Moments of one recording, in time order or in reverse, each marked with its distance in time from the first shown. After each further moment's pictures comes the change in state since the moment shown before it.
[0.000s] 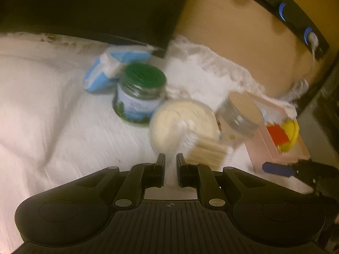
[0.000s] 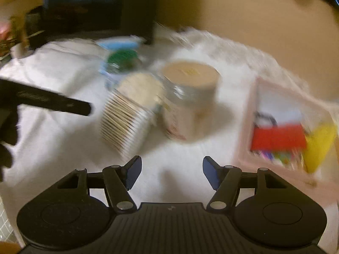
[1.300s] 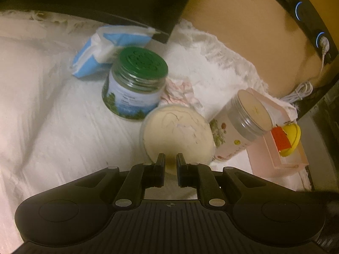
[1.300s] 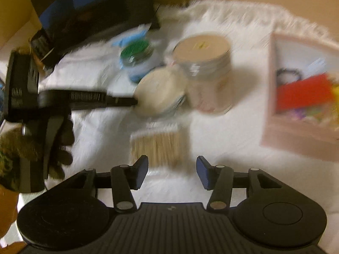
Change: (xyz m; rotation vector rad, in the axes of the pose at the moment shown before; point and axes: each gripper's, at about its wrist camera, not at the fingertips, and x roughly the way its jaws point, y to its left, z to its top) left arm 0.039 0.000 0.007 -0.058 0.097 -0.055; right arm -0.013 -0.038 -0.005 0.304 0.147 0.191
